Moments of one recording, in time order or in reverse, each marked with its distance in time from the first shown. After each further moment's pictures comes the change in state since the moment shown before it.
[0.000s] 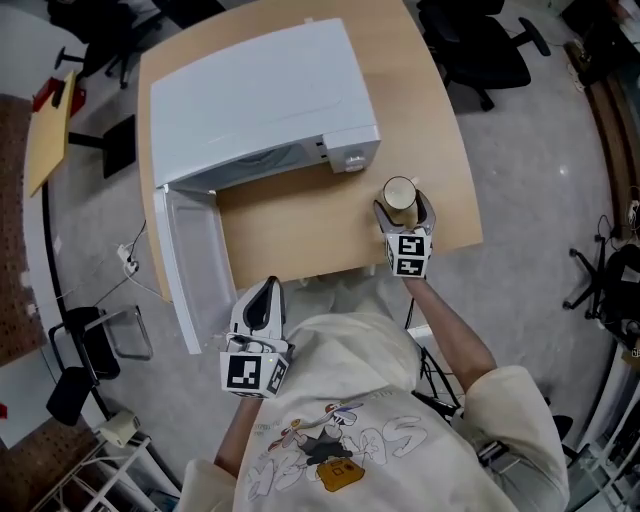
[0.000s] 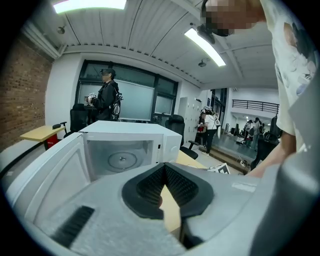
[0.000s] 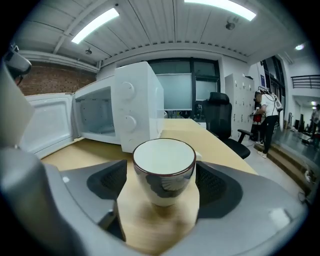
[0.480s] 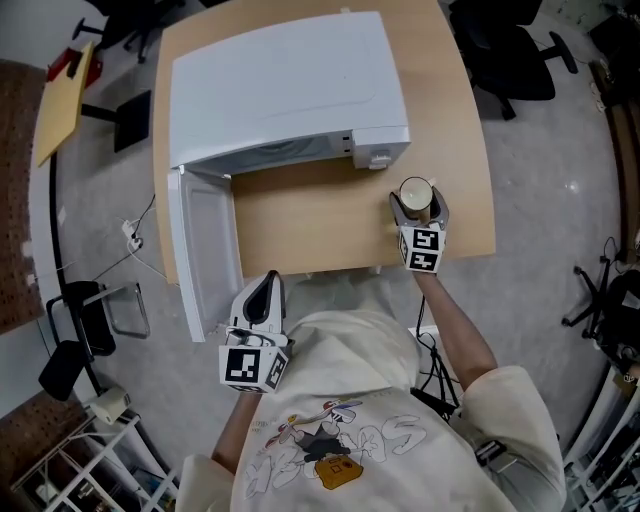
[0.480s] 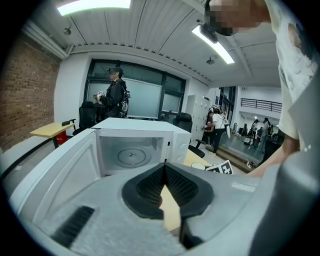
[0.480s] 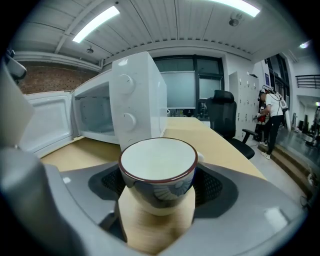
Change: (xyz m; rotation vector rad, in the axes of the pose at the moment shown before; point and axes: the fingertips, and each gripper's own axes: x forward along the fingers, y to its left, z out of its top) left arm -0.010 0.026 -0.009 -0.043 0.028 0.082; right arm 0.021 0.006 0.003 -0.017 0.024 0.037
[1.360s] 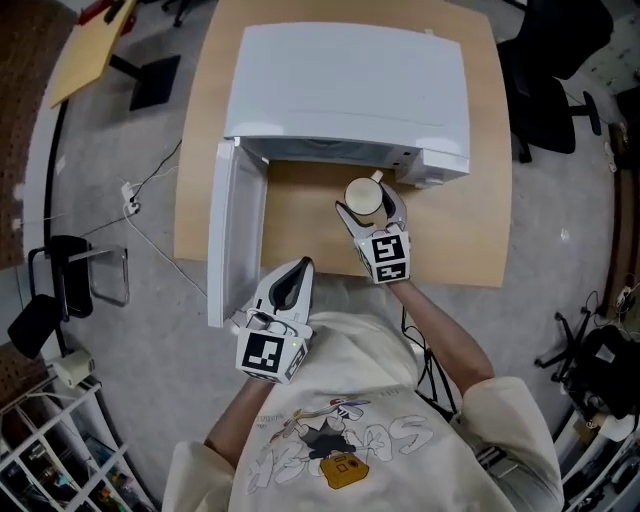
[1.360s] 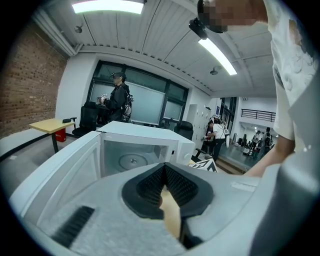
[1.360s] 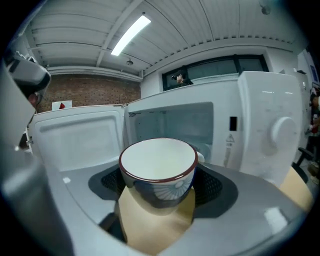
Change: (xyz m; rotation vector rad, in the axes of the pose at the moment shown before) left arm 0.001 0.022 0.018 -0.056 -0.089 -0.022; right arm 0.016 0.228 0.093 -0.172 -0.083 0.461
